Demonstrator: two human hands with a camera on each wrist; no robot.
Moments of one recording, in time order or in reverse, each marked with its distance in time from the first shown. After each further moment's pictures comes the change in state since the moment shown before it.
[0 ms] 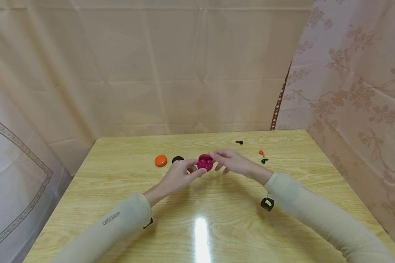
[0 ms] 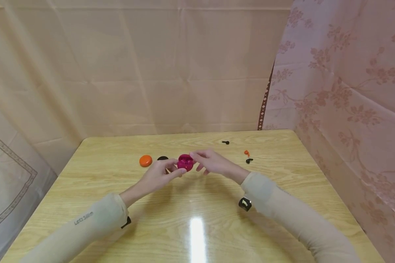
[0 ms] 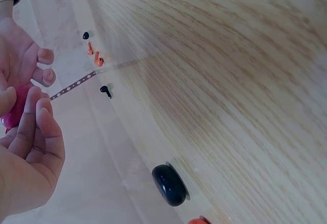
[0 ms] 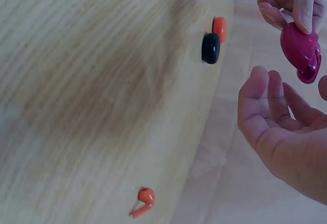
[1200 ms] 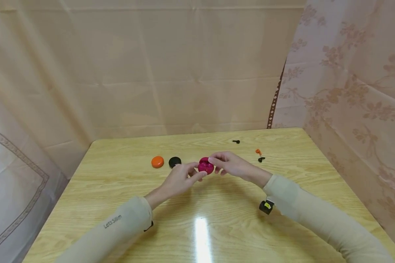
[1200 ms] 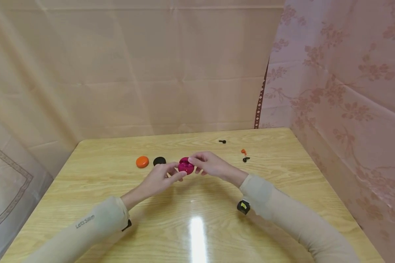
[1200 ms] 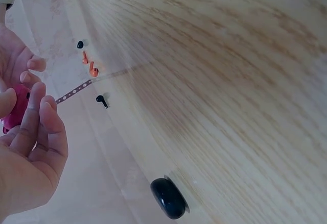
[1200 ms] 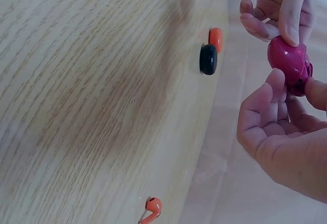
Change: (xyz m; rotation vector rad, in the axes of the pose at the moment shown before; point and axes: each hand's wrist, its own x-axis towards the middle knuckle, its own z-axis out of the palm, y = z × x) left_hand 0.005 0.000 0.014 0.027 -0.066 0.007; right_hand -0.011 0.001 0.002 0.068 0.001 0.003
